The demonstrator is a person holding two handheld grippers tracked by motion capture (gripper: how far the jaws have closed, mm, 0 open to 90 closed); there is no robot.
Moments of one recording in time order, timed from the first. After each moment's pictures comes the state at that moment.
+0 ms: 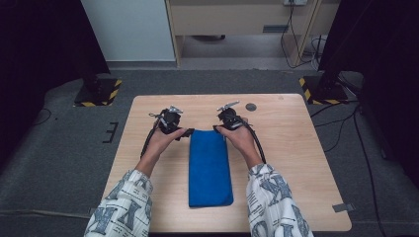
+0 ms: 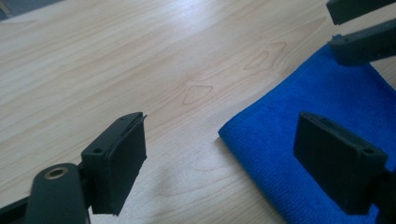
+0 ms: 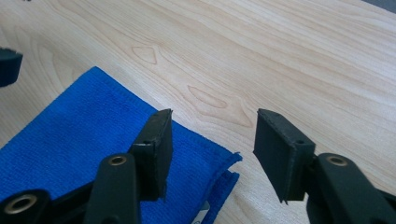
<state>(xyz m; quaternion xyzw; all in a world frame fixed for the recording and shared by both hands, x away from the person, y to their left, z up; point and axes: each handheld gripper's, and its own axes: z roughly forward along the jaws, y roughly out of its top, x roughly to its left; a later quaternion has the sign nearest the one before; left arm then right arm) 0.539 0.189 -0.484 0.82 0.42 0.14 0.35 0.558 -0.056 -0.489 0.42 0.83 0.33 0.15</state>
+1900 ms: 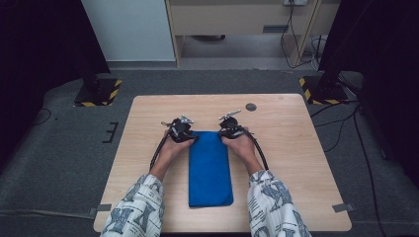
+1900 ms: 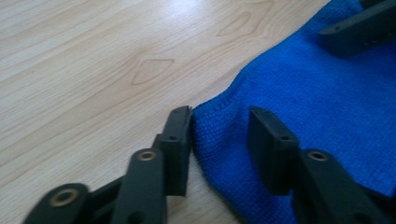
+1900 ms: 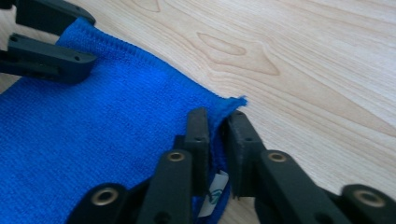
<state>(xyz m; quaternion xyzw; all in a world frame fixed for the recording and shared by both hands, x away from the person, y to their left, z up) 0.531 0.160 -0.525 0.84 0.40 0.14 0.34 0.544 -0.061 -0.521 0.44 0.83 0.32 0.11</state>
